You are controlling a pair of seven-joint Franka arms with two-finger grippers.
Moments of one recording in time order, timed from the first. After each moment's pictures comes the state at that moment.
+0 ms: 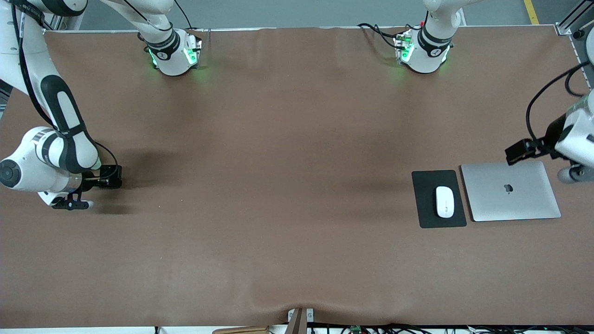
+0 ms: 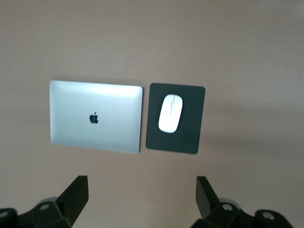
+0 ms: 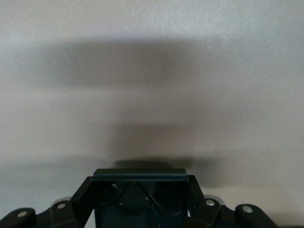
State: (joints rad) left arm 0.32 0.18 -0.46 -1.41 0.19 1.55 -0.23; right arm -0.25 0.60 -0.05 -1.88 0.04 2.25 -0.29
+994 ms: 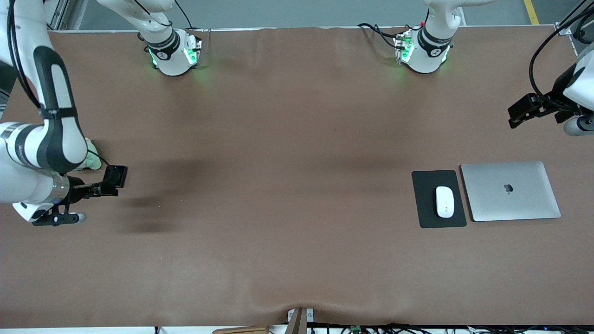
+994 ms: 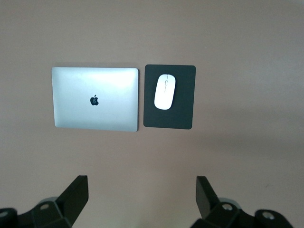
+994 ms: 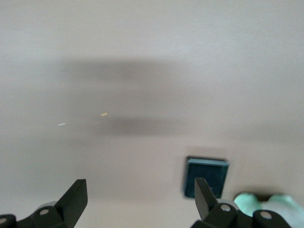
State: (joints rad) left arm 0.02 0.02 -0.13 -1.48 0.10 1.49 -0.16; right arm -0.08 0.43 -0.02 -1.64 0.03 1.90 -0.15
